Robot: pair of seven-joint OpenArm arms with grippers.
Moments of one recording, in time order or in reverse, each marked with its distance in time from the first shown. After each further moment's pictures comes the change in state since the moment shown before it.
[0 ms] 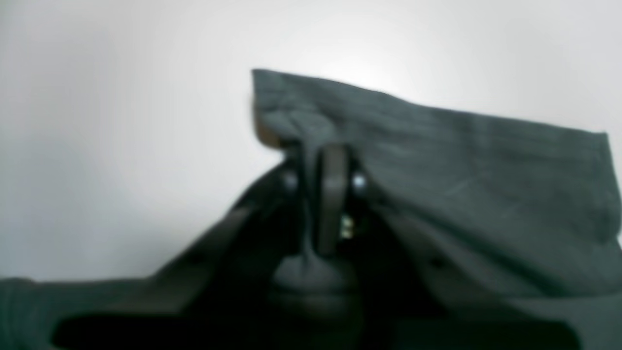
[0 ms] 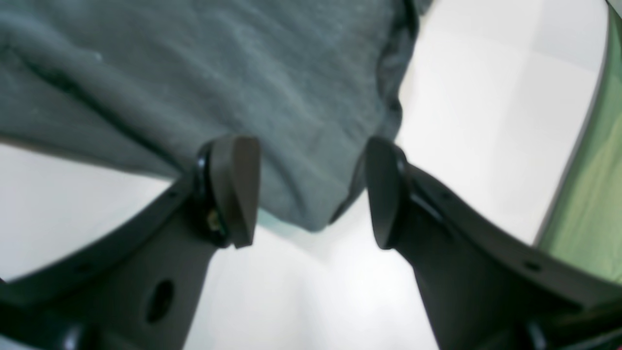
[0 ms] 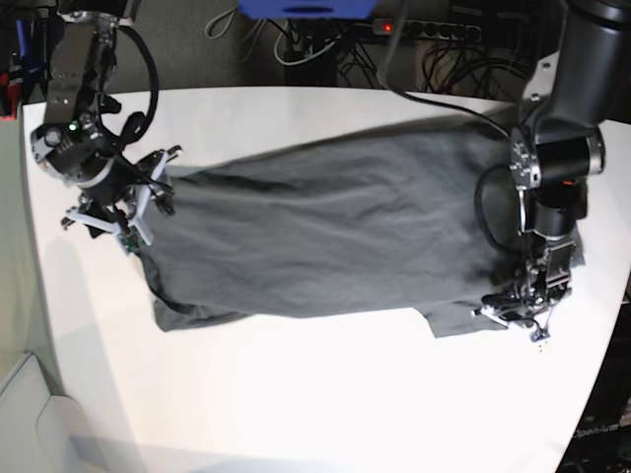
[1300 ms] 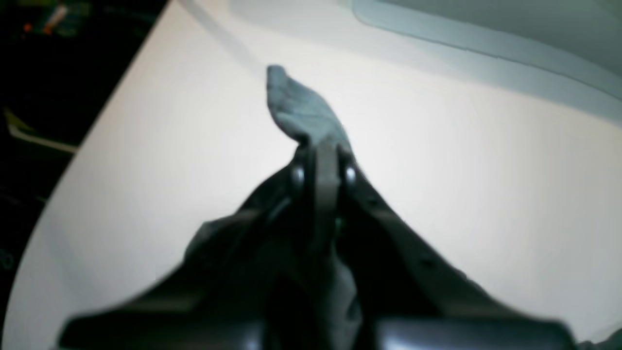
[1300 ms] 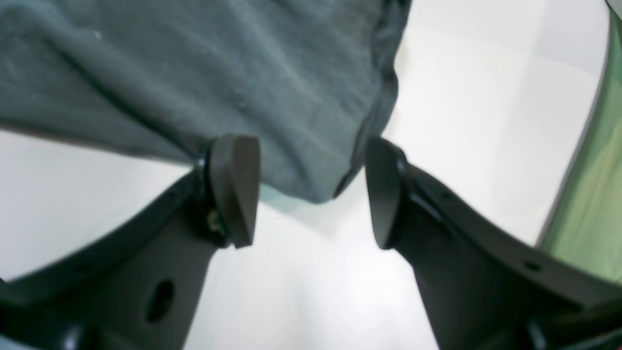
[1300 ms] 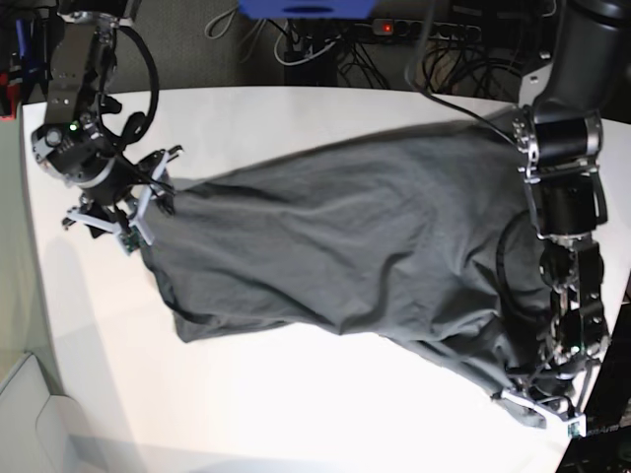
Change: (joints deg) left arm 2.8 -0.3 0.3 41.8 -4.0 0.3 13.7; right arm 0.0 0.0 -0.2 0.0 0.0 0.0 0.0
